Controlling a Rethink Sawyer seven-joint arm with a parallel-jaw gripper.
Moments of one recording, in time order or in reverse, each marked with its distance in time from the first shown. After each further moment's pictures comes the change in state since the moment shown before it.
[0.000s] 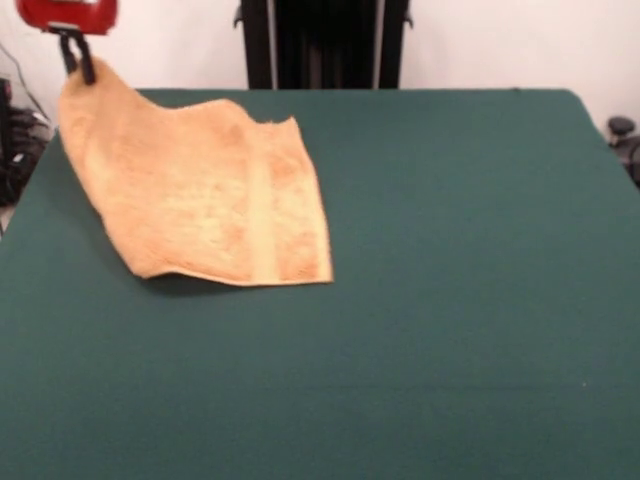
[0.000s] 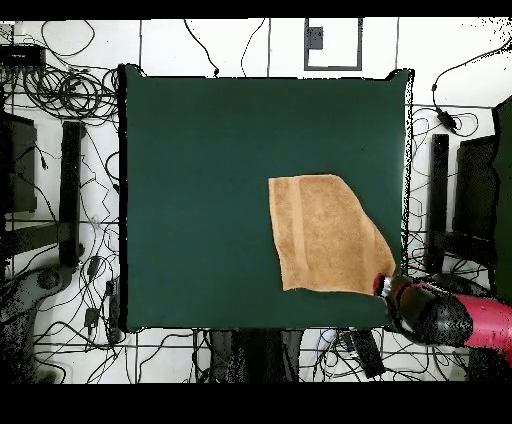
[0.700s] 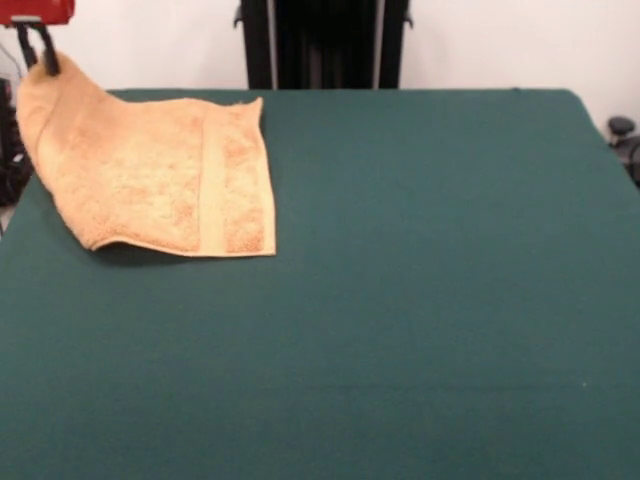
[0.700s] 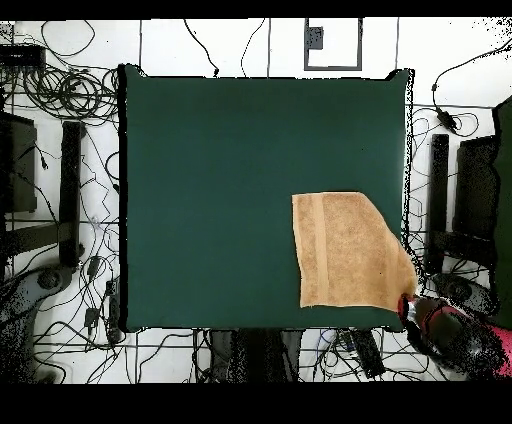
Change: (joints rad) arm -0.172 0.047 0.055 0.000 -0.066 -0.009 -0.295
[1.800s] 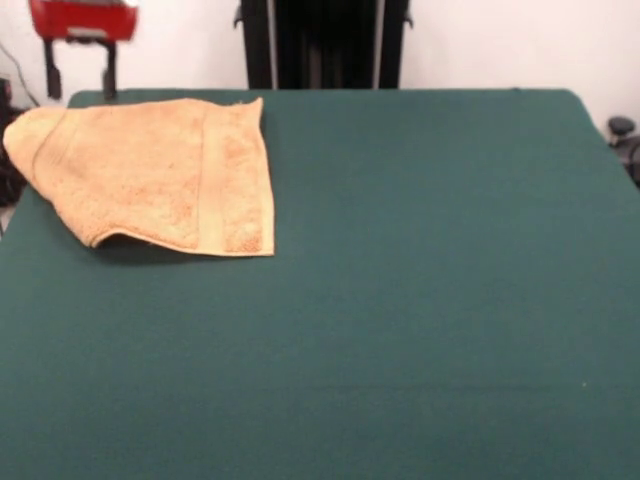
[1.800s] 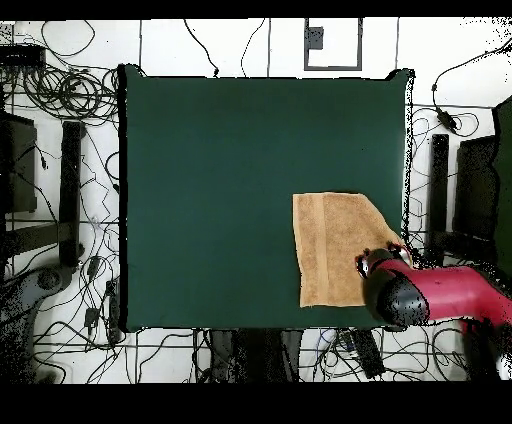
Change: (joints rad) arm 0.459 -0.104 -0.136 -0.040 -0.138 -0.148 0.029
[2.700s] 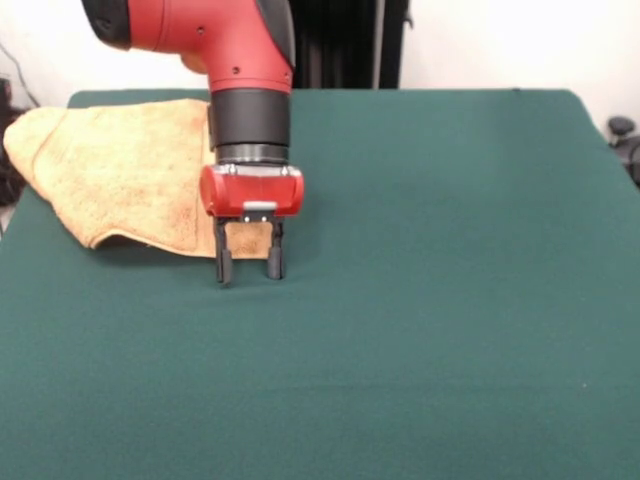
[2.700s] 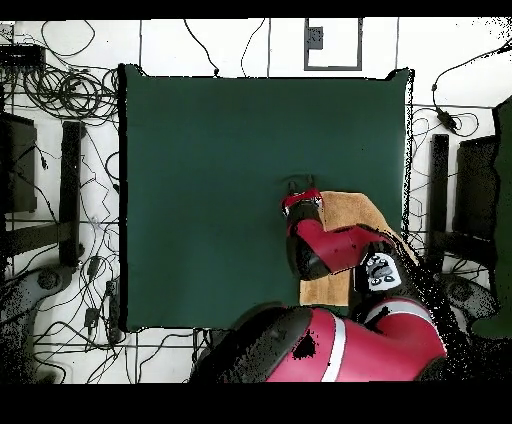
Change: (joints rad) arm 0.612 0.520 -0.596 -0.366 0.252 -0.954 0.198
